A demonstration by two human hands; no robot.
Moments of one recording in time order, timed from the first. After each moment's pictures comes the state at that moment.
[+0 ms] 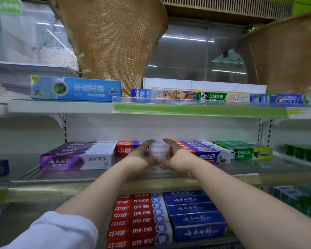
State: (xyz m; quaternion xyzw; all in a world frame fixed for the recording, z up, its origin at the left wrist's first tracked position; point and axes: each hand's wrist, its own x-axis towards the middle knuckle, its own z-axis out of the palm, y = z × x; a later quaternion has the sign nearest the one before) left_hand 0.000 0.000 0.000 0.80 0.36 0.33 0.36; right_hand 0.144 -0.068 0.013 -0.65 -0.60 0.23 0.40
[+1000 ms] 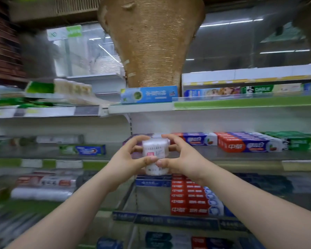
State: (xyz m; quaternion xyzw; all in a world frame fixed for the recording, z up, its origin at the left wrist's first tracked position) left_hand -0.209 -0.146 0.011 0.72 0.36 0.46 0.37; right_hand -0.018 -0.157 0.008 -0.41 -0.69 0.36 0.47
